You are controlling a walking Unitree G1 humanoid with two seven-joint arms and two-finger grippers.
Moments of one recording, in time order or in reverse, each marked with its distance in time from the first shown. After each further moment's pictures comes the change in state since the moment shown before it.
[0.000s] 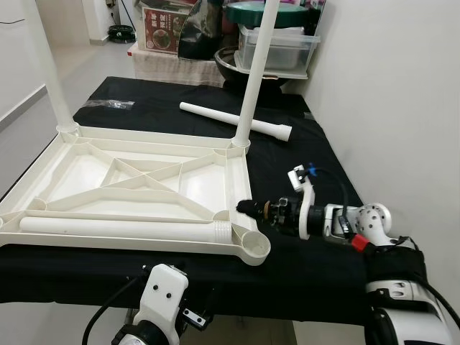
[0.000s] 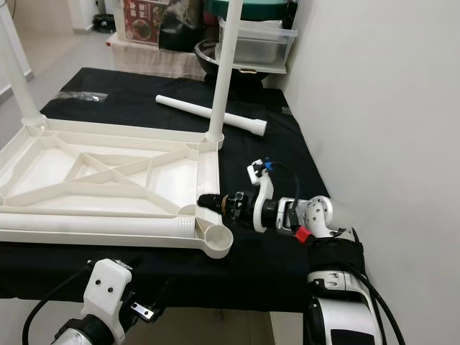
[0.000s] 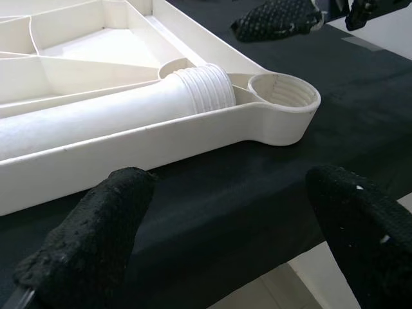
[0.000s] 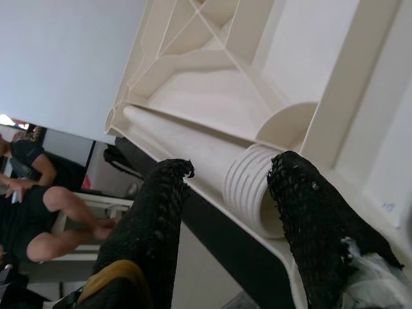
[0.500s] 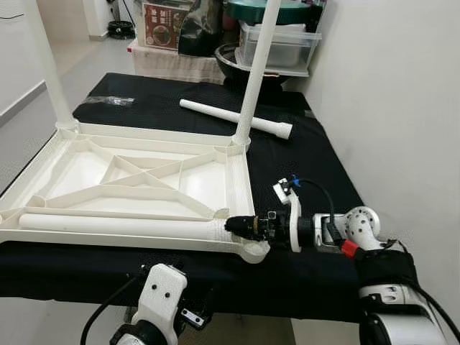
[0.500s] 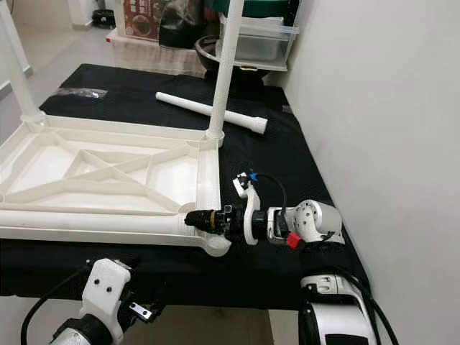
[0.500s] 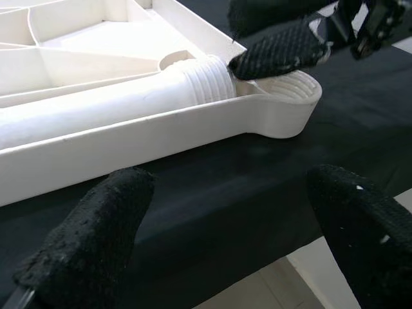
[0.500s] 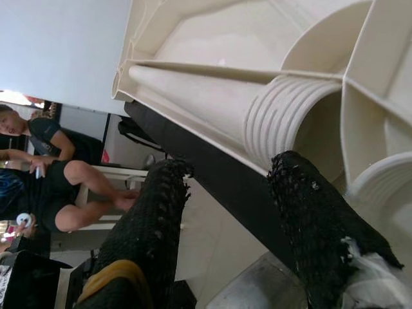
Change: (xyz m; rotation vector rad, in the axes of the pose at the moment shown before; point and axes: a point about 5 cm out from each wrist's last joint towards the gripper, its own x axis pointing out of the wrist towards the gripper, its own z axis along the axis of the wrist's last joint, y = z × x) left arm 0.000 0.001 0.000 0.000 0.005 0.007; right arm 0.013 0.004 -0.021 0.065 0.116 0.032
